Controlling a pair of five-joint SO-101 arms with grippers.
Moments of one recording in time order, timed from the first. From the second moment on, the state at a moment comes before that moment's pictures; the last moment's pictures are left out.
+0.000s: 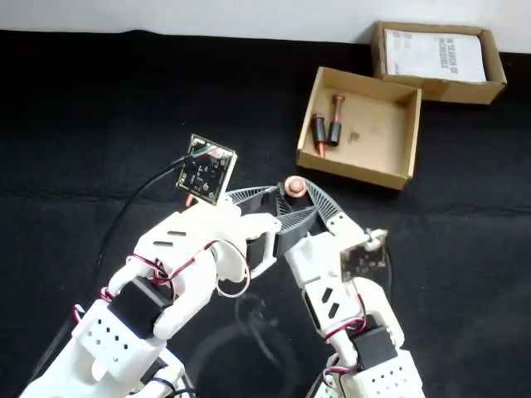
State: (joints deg) left arm 33.1 -63.3 52.3 39.9 20.8; right arm -27.3 -99.2 95.0 10.7 0.1
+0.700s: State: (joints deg) left arm 13.8 -63.9 28.4 59.2 21.2; right arm -25.2 -99.3 95.0 19.0 0.1
